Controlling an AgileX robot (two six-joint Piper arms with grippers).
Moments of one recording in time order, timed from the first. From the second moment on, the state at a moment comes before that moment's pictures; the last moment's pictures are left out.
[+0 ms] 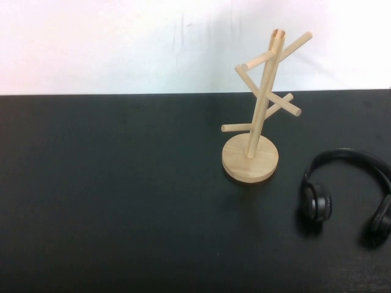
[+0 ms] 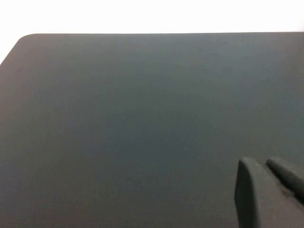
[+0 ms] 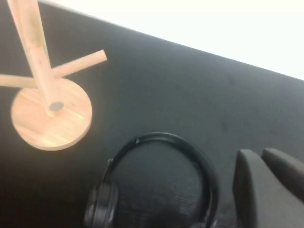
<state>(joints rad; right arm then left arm) 0.37 1.06 -1.09 -0.38 0.73 0.30 -0.15 -0.02 0.02 0.23 0.38 -0.20</state>
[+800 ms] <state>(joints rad) 0.36 0.85 -0.87 -0.38 0.80 0.42 -0.15 -0.02 0.02 0.23 0.38 -0.20</state>
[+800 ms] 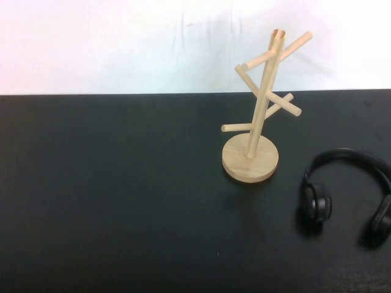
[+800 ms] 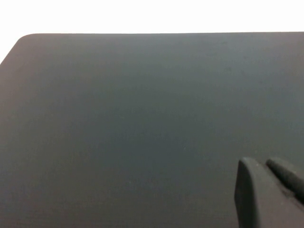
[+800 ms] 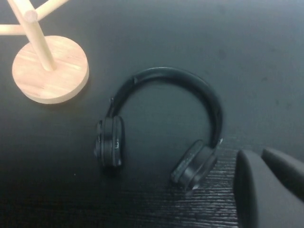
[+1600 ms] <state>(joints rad) -0.14 0.33 -0.25 -0.28 0.14 0.39 -0.15 -0.02 0.02 0.23 0.38 -0.20</state>
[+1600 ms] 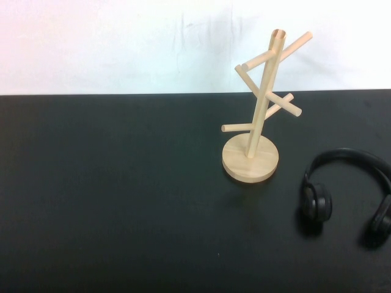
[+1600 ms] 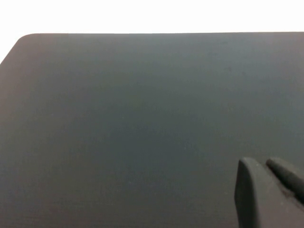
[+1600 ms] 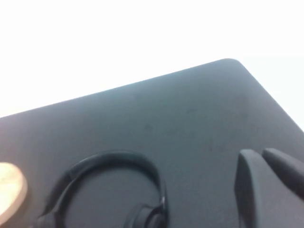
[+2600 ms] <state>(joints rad) -0.18 -0.04 0.03 0.16 0.35 -0.18 -0.15 -0.02 0.02 0.23 0.38 -0.20</state>
